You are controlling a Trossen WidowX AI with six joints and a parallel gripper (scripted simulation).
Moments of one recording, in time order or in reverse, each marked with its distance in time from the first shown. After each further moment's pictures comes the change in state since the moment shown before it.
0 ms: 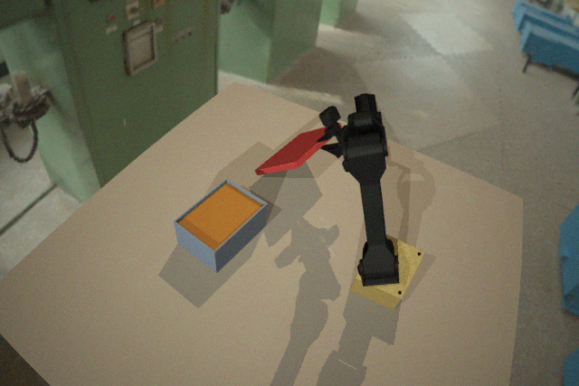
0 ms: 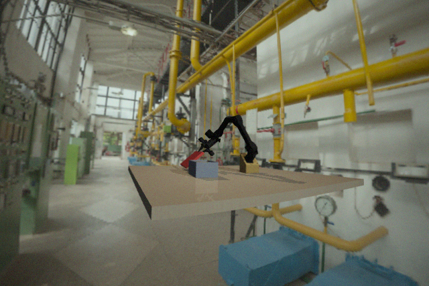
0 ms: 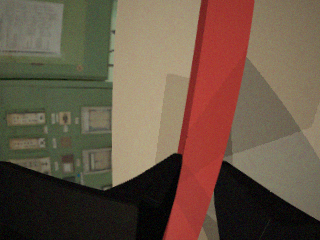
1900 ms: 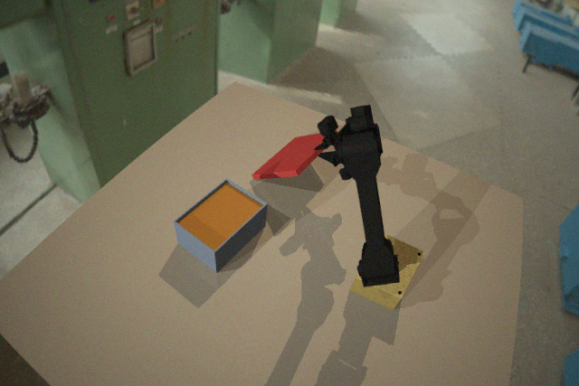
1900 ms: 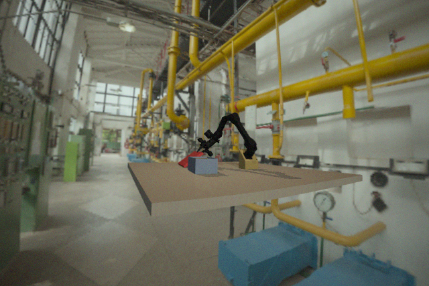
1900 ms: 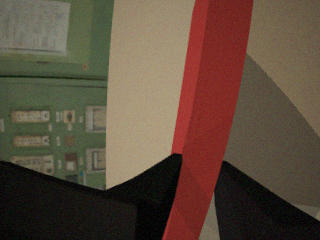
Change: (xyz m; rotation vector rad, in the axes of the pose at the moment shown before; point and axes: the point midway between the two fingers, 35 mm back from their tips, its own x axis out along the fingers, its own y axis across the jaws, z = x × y) arm 0.025 -0.026 0.001 -0.011 0.000 0.025
